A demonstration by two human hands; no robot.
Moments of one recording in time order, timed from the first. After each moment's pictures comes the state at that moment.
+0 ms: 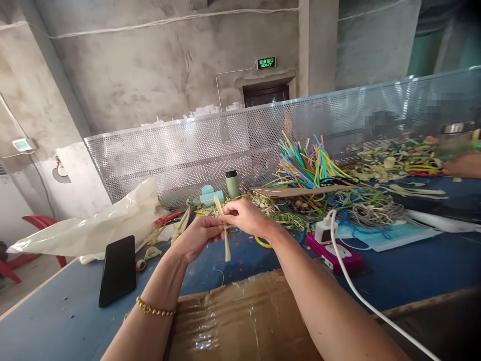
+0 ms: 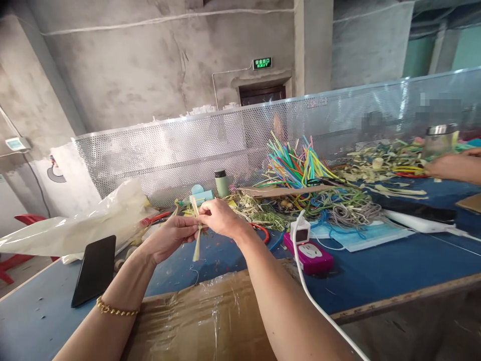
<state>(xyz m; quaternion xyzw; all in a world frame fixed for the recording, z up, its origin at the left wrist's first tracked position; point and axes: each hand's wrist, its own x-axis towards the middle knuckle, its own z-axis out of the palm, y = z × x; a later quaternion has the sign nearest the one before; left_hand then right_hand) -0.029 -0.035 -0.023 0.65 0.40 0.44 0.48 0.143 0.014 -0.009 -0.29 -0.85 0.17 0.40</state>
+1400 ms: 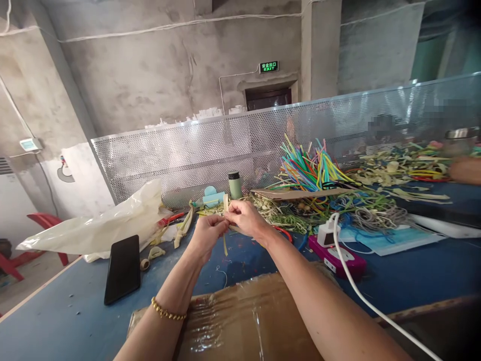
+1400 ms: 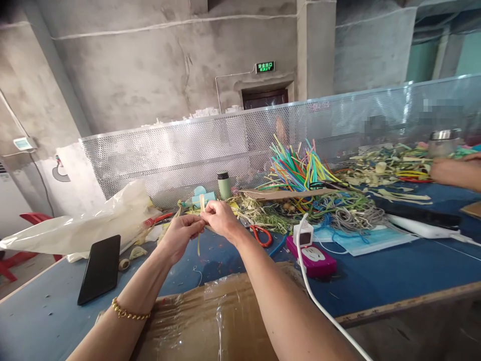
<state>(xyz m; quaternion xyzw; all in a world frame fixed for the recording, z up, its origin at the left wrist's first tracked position) -0.006 -0.031 -0.031 0.59 0.44 0.57 0.35 0.127 0.028 -0.025 -0.32 -0.78 0.23 0.49</state>
